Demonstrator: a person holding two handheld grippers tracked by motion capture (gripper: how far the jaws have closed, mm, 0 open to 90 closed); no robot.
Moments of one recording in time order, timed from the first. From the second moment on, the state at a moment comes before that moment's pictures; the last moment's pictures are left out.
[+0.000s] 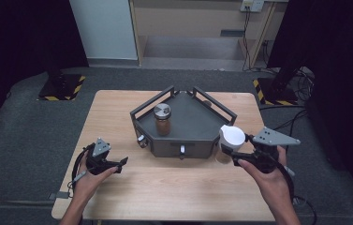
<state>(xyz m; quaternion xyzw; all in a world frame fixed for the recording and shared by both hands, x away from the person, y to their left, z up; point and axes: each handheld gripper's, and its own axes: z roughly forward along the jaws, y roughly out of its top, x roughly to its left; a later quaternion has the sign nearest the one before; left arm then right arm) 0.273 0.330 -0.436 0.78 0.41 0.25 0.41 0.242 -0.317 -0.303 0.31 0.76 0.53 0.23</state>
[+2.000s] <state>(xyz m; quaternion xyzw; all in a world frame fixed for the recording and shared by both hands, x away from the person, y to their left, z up) 0.276 0.326 -0.438 0.79 0.40 0.25 0.40 0.341 -0.247 -0.330 0.33 0.74 0.51 0.27</state>
